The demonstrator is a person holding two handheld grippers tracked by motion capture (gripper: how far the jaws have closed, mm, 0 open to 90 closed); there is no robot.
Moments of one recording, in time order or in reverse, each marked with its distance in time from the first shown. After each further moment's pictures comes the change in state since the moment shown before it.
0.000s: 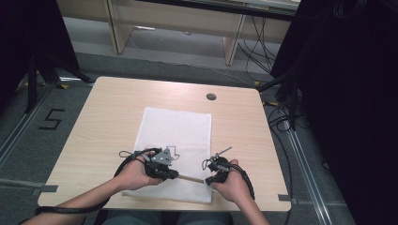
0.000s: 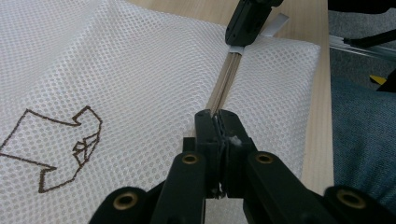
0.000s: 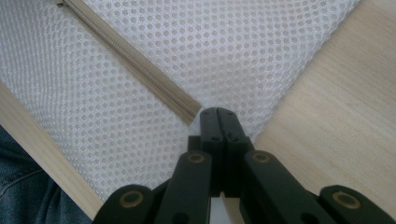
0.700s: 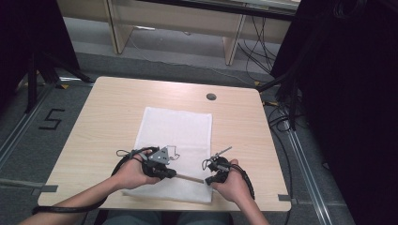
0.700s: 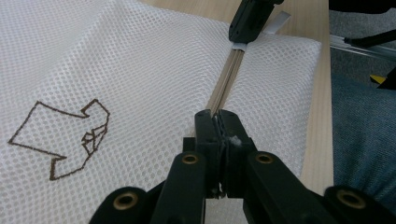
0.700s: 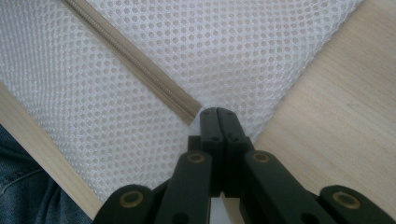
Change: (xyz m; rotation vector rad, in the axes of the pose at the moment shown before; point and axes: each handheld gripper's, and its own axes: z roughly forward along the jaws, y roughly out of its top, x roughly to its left) left arm 0.003 -0.002 -0.007 0.007 0.006 -0.002; right arm -0.001 0.000 0.000 -0.001 0.000 -0.005
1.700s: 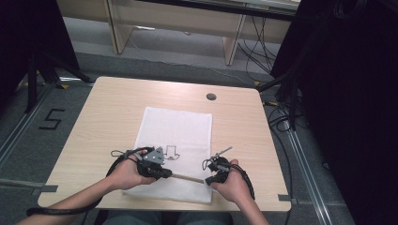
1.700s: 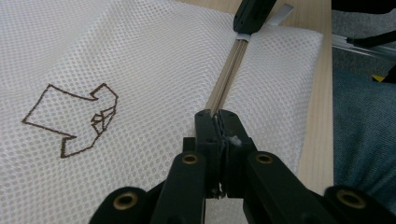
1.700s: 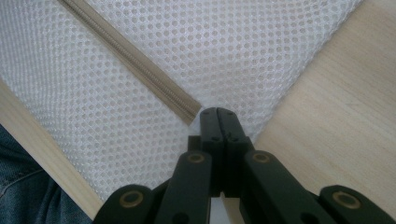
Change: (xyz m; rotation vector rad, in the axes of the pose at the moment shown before) left arm 0.002 -0.010 -0.009 -0.006 0.005 -0.016; right arm 0.000 0.000 0.000 -0.001 0.003 0.003
